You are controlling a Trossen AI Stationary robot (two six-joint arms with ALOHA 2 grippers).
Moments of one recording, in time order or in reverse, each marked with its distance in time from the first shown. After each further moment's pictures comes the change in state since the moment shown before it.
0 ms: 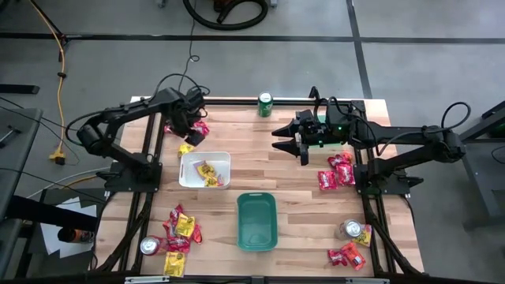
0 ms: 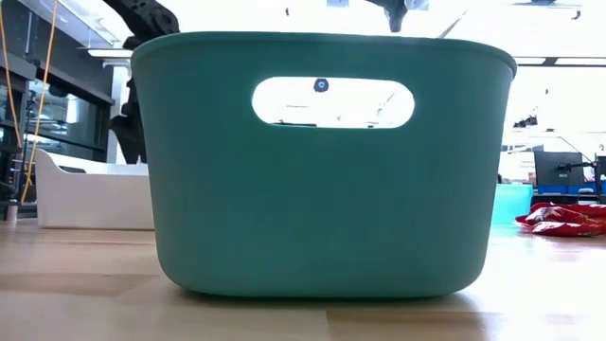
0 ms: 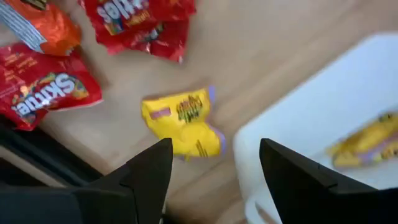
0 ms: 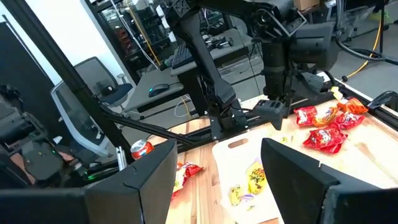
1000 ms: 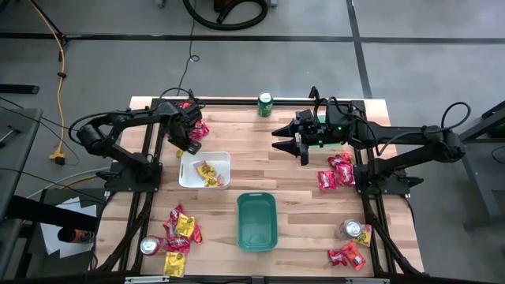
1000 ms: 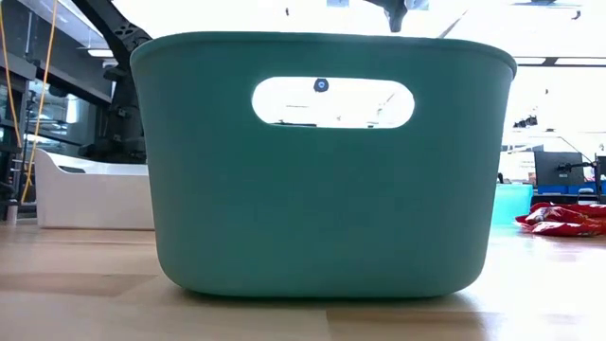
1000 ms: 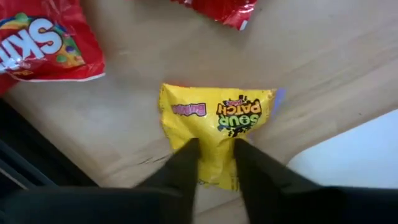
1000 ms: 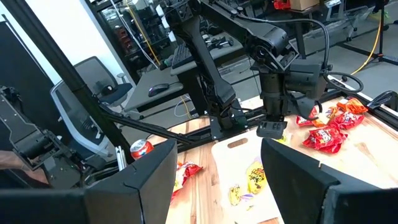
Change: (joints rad) left arm 0.009 0.000 -0.259 0.221 -0.072 -0.107; right arm 0.000 0.001 0.000 0.000 0.001 -0.002
